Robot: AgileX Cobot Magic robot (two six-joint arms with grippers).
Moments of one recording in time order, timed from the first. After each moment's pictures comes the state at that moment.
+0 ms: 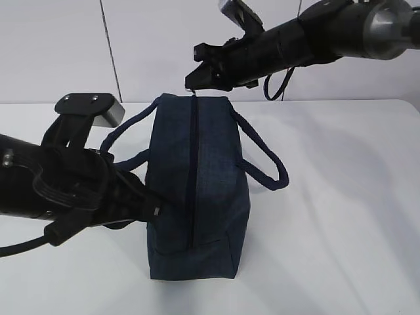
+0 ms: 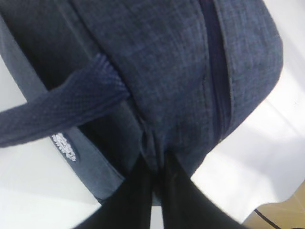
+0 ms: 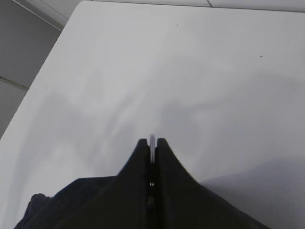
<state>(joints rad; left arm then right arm) -0.72 1.42 -0.71 -0.74 0.24 0.38 0.27 2.22 -1.82 1.15 0.77 -0.75</state>
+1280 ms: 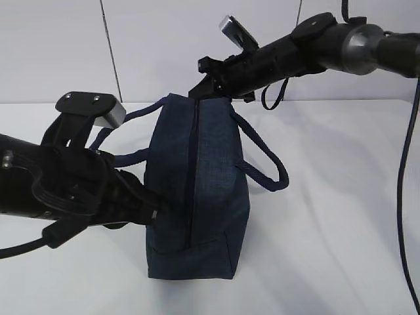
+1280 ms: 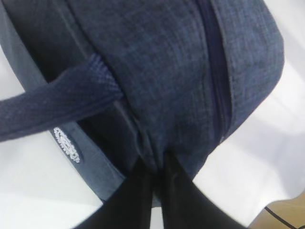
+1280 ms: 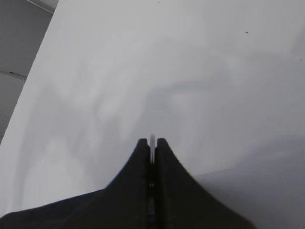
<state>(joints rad) -0.72 1.42 -0.71 -0.69 0.24 0.38 0.23 2.42 -2.06 1.09 0.91 -0.62</state>
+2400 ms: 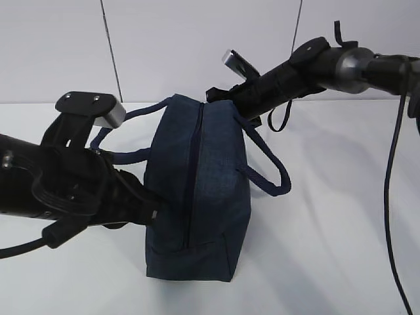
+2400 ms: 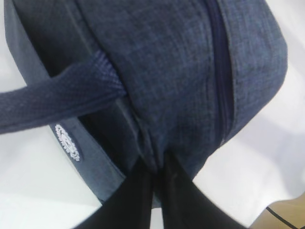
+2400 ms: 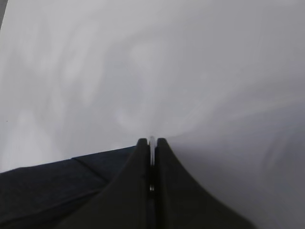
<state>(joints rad) -0.72 1.42 -0.71 -0.69 0.24 0.38 0.20 2.50 -2.07 1.00 0.98 -0.58</state>
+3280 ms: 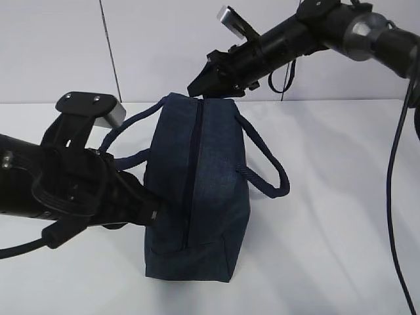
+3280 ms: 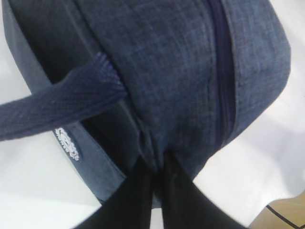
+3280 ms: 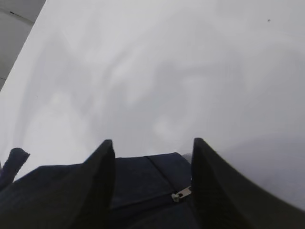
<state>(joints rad) -0.72 1.42 -0.71 -0.68 0.23 0.38 0.20 2.52 -2.38 0.92 1.21 -0.55</state>
